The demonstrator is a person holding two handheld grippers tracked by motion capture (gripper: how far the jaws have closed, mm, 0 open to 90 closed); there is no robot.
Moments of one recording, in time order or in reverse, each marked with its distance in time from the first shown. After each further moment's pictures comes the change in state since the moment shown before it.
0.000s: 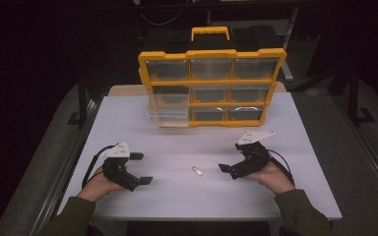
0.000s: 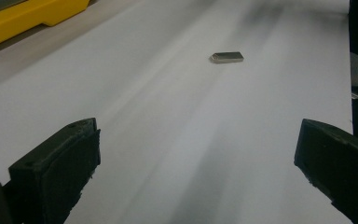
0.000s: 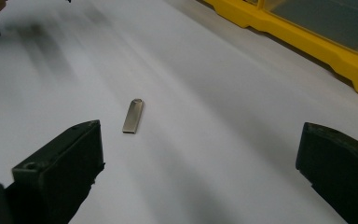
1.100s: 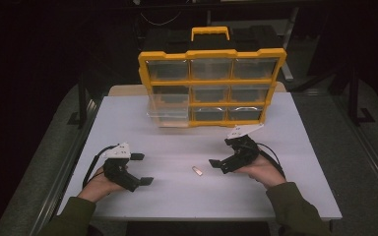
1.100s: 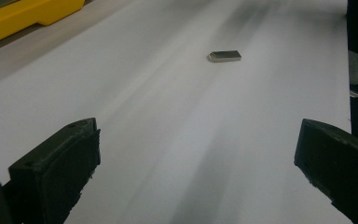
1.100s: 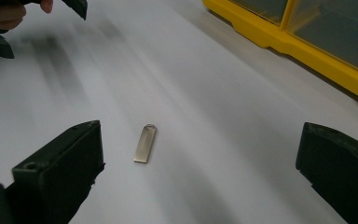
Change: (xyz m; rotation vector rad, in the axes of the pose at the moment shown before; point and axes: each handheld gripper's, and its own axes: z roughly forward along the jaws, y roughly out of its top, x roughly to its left) left arm -0.001 0.000 0.002 0.002 -0.006 0.005; right arm 0.004 0.023 0.018 0.002 0.052 -0.025
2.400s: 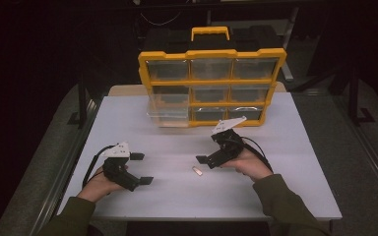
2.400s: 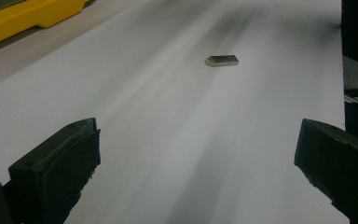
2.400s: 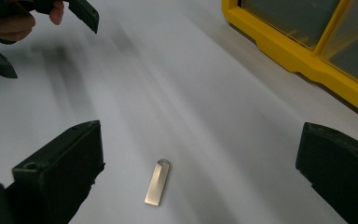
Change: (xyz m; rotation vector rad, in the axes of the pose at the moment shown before) left arm 0.001 0.001 -0.001 -0.011 -0.011 -0.012; right arm 0.008 0.027 0.029 0.018 0.047 -0.033
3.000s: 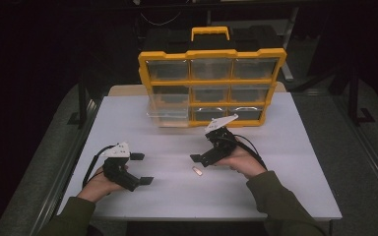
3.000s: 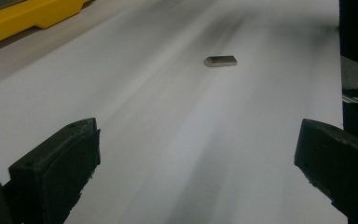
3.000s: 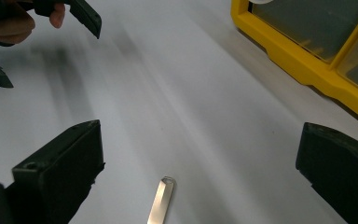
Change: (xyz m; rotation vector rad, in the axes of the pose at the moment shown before) left arm 0.000 0.000 0.000 -0.003 -0.004 -0.003; right arm 0.004 0.012 0.014 0.018 0.011 -0.017
